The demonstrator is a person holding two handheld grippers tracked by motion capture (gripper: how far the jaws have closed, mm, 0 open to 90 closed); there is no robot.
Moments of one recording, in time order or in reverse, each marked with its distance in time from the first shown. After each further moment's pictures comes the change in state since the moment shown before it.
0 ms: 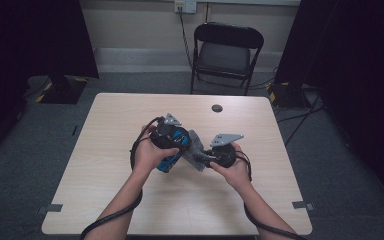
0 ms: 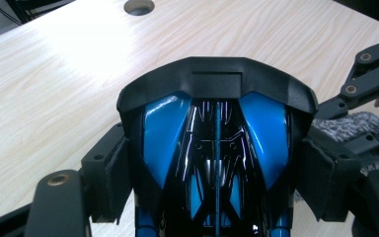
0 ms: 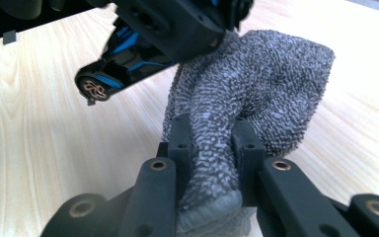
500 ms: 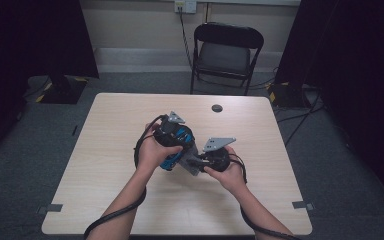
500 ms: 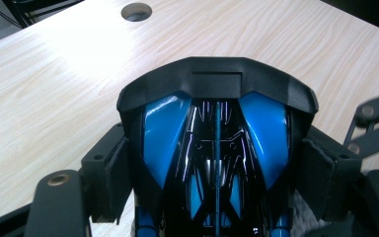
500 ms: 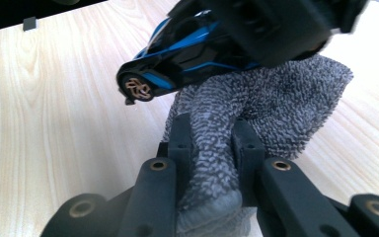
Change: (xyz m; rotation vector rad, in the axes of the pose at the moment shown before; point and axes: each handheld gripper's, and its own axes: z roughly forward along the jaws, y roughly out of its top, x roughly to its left) left arm -0.003 0.009 0.006 0.002 -0.007 -0.006; right arm 0.017 0.002 0.011 0.022 0.047 -0.053
